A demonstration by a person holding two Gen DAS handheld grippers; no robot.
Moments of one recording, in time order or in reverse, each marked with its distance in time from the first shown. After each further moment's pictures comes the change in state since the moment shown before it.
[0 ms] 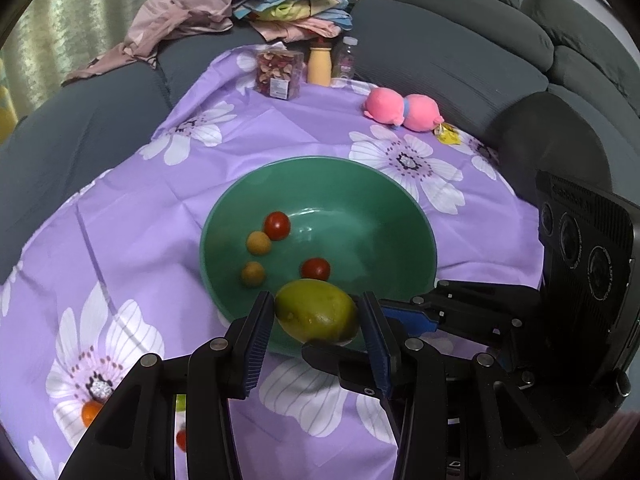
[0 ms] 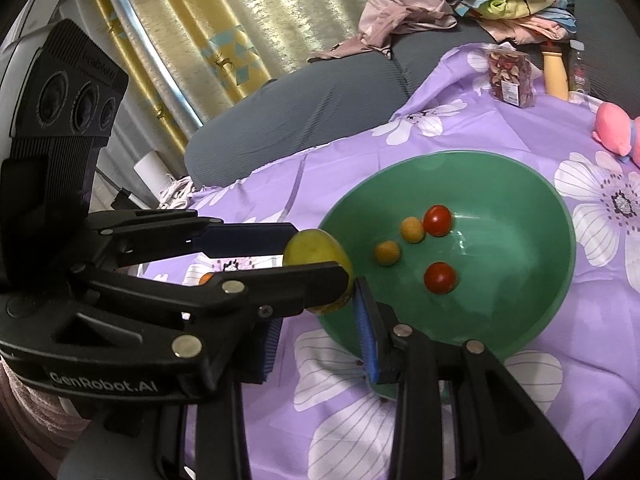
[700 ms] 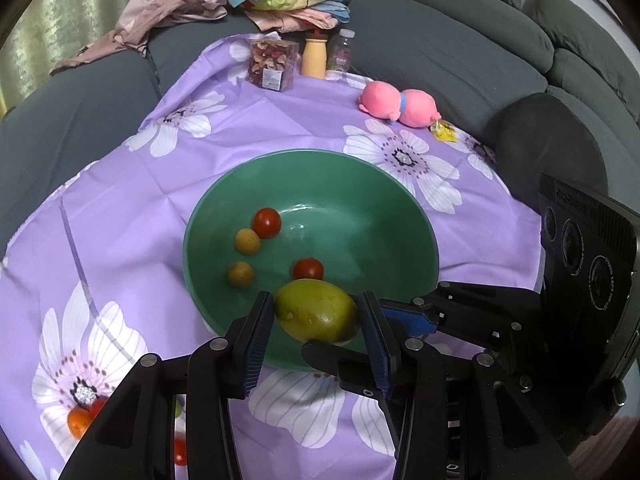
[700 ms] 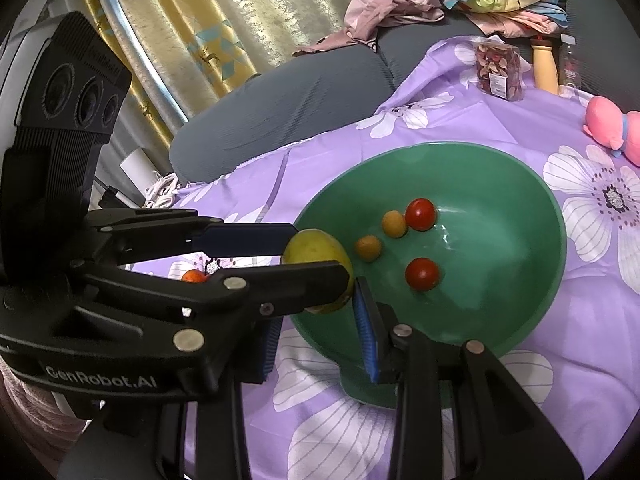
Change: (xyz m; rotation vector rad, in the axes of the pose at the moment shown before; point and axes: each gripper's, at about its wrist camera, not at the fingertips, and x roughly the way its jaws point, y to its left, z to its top) left arm 0.015 0.003 0.003 -0.014 0.024 -0.042; right arm 0.003 -0.007 0.000 0.008 0.022 -0.044
